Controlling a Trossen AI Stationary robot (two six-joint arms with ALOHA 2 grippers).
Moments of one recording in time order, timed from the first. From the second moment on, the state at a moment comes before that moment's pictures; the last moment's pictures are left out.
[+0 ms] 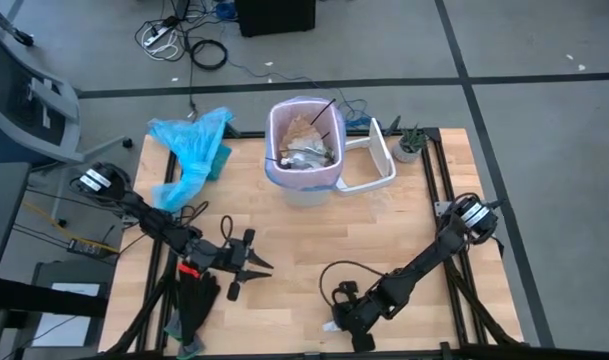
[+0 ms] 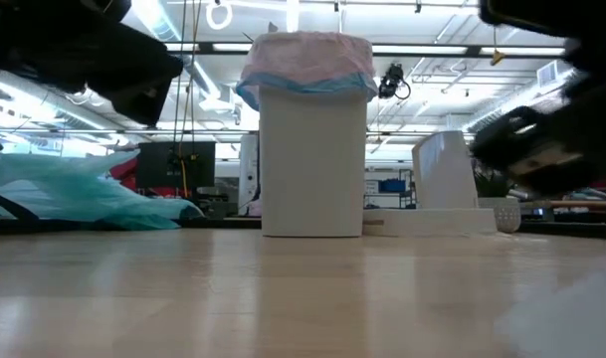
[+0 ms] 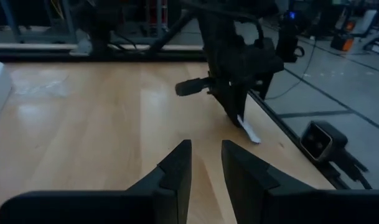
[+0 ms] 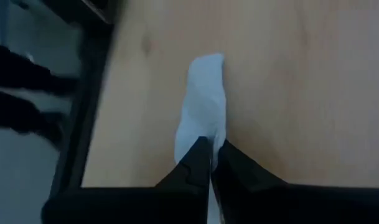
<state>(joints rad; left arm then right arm) -0.55 1.40 0.34 0.88 -0.34 -0.16 0.70 1.97 1.19 -0.21 0.09 0.54</state>
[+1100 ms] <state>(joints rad) -0.39 1.03 0.34 0.77 -0.35 -0.06 0.12 1.46 1.51 -0.54 0.29 0.18</state>
